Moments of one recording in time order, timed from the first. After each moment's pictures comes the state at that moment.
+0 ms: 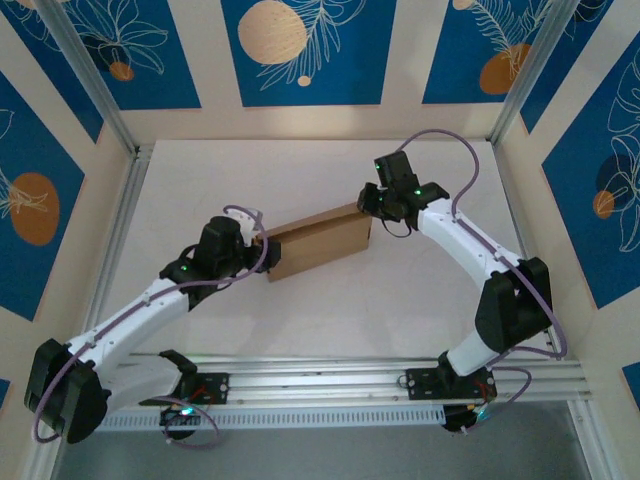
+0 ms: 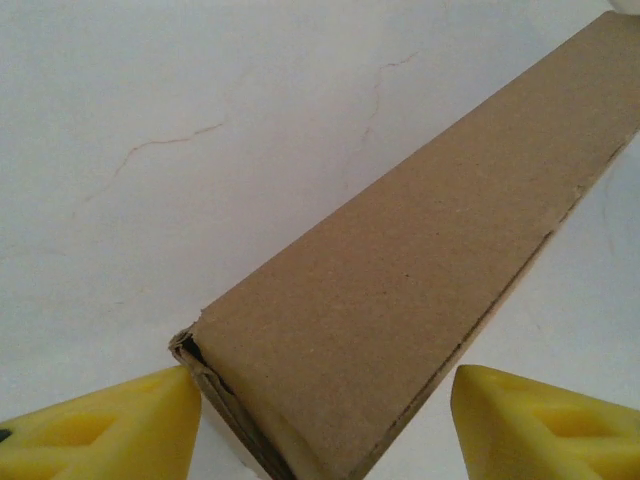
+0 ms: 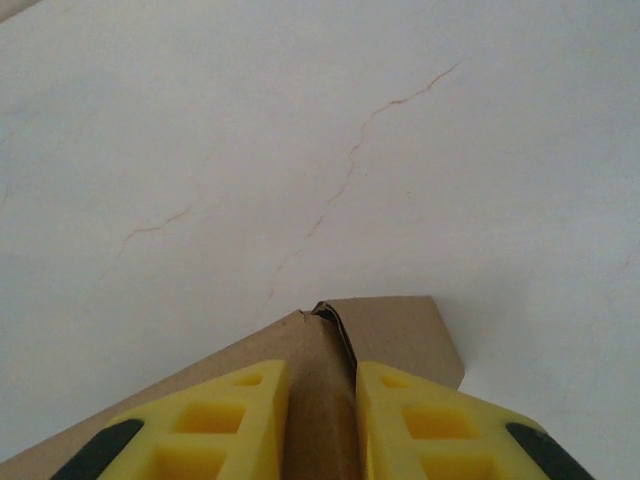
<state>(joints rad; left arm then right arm) -0.56 1.08 0.72 -0.25 0.06 -0.33 0.43 1.55 1.28 -0.60 -0.01 0.66</state>
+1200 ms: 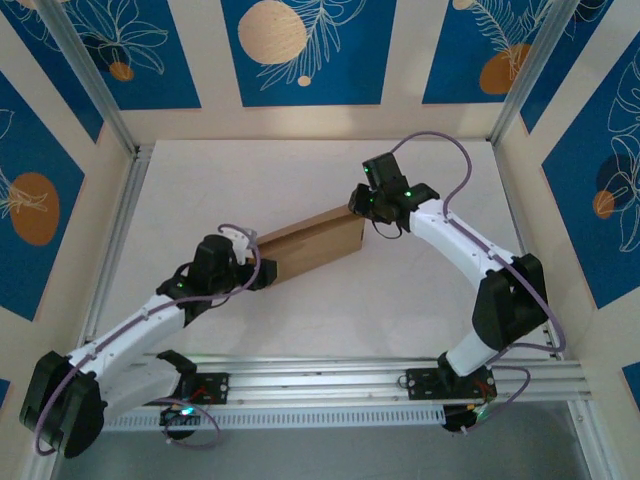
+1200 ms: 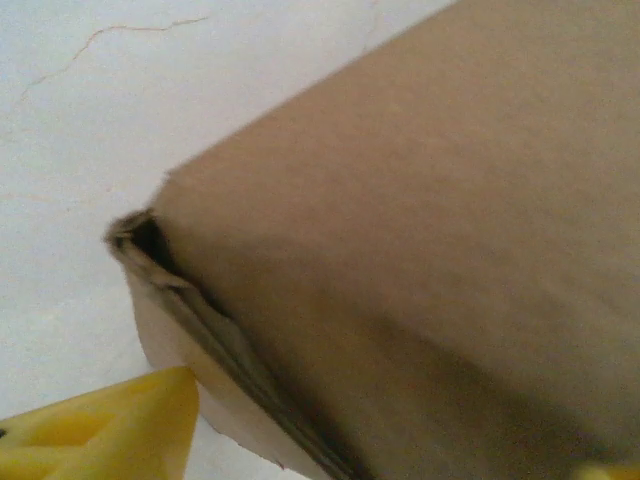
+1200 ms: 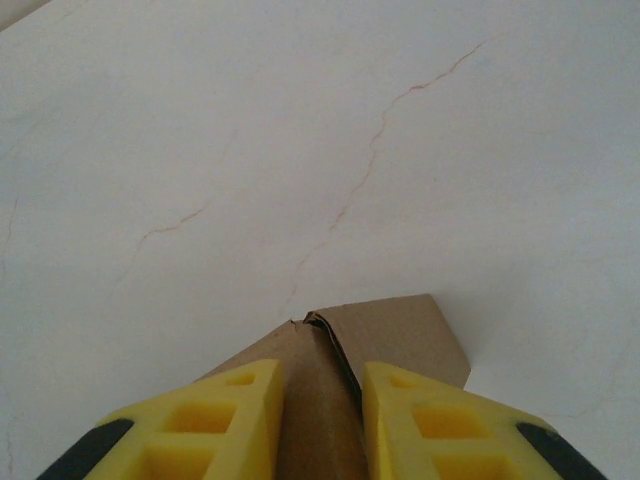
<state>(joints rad) -0.52 1.00 0.54 -0.18 0.17 -0.37 0.49 1.58 1.31 -0.61 0.04 0.73</state>
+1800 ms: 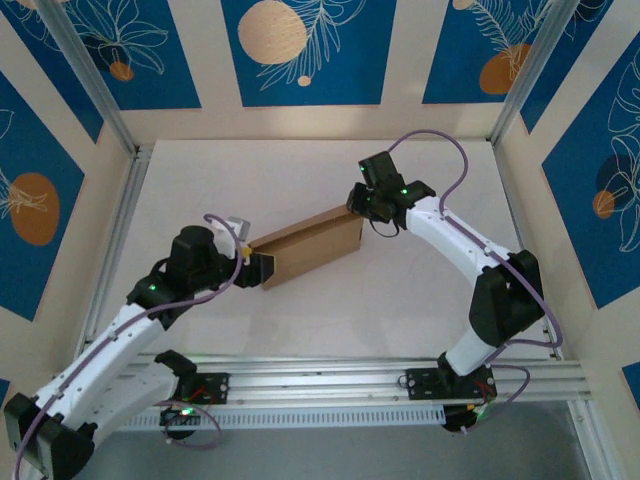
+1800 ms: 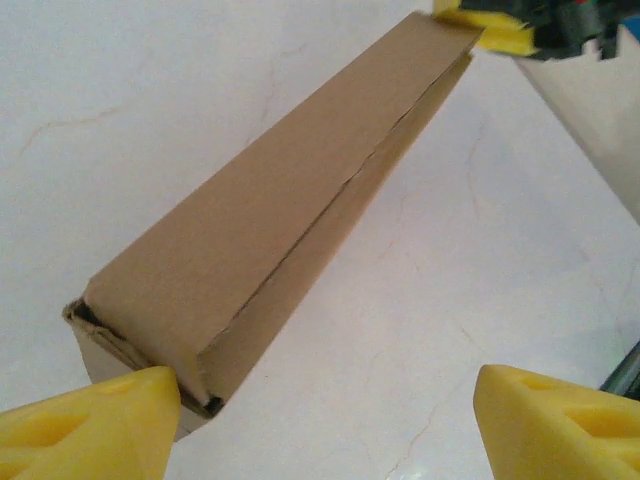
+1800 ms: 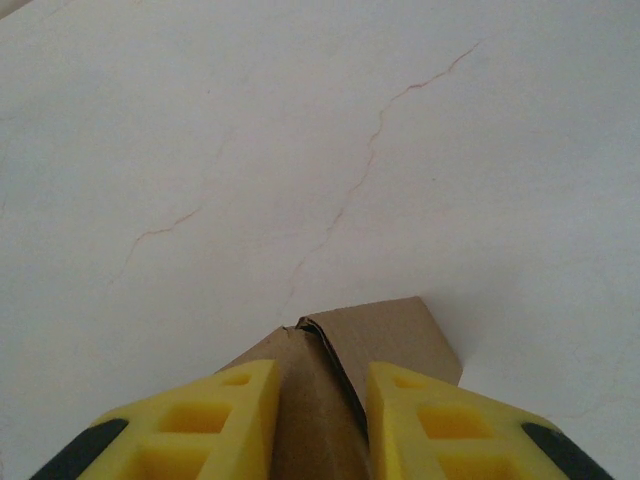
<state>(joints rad) -0.53 0.82 0.74 -0.47 0.27 -0.34 0.50 1.61 1.34 -0.63 0.06 0.74</state>
